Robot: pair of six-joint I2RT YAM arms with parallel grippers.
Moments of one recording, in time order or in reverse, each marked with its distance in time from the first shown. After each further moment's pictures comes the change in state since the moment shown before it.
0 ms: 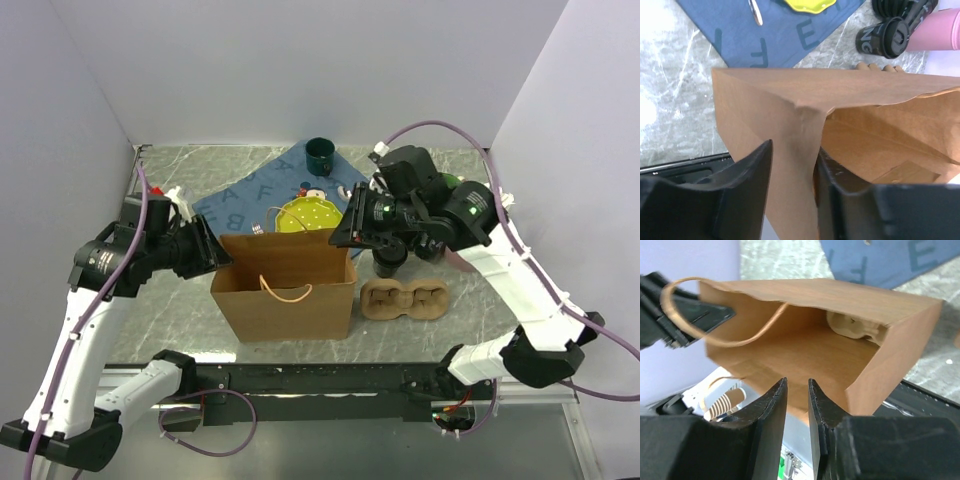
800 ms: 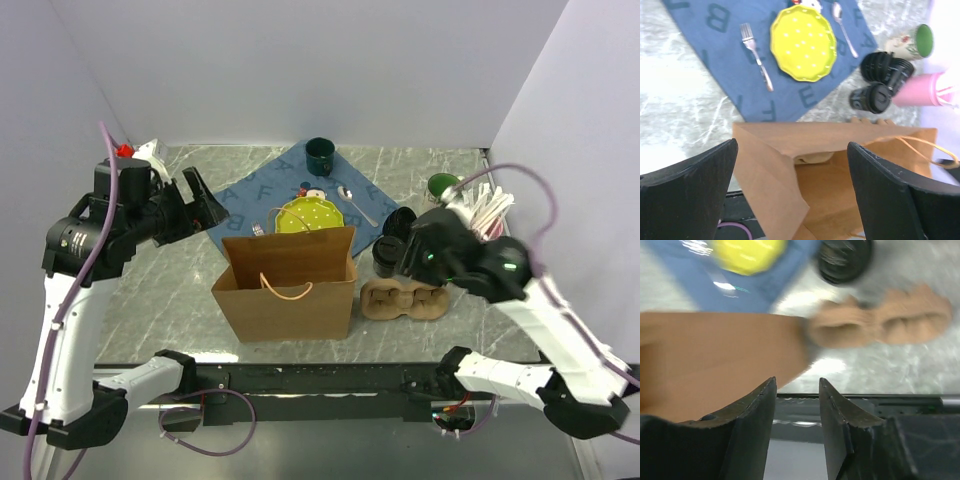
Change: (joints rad) left arm 0.000 0.148 0.365 -0.031 -0.185 0.030; right arm -0.014 -0.364 -0.369 -0.122 0.503 0.053
